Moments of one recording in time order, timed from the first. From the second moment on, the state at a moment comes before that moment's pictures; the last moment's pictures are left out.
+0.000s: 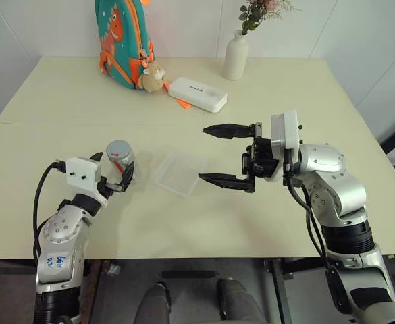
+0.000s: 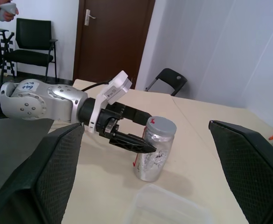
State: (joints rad) left arm -0.16 0.38 0.27 -0.19 -0.23 0.21 -0.29; right arm -0.65 -0.46 0.07 -0.19 0.54 0.27 1.11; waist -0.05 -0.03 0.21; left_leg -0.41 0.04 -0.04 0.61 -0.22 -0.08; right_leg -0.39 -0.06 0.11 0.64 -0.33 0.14
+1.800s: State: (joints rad) left arm -0.44 0.64 0.17 -0.29 -0.63 0.57 -0.72; right arm -0.92 -0.23 0.20 -0.20 0.53 0.72 0.71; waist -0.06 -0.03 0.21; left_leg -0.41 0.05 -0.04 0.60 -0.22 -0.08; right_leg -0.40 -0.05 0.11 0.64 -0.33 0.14
